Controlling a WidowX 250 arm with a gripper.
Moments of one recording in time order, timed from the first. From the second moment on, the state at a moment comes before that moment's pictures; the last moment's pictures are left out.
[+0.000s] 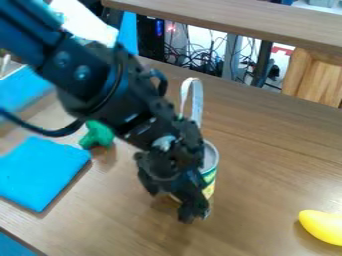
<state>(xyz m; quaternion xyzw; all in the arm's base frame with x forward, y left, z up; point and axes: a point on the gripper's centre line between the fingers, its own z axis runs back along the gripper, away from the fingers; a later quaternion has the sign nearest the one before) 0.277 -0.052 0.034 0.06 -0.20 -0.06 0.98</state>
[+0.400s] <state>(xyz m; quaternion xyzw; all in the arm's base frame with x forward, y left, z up) 0.322 -0.060 0.034 0.05 -0.20 -0.08 0.98</state>
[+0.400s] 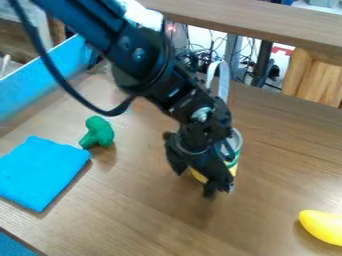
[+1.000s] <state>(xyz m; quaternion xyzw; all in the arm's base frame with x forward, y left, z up) 0.375 -0.062 0.037 0.06 -0.19 -0.07 0.98</state>
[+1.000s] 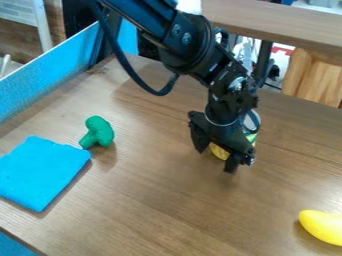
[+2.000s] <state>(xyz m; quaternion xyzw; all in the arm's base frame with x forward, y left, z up) 0.347 -0.061 0.117 0.03 -0.24 -0.09 0.97</state>
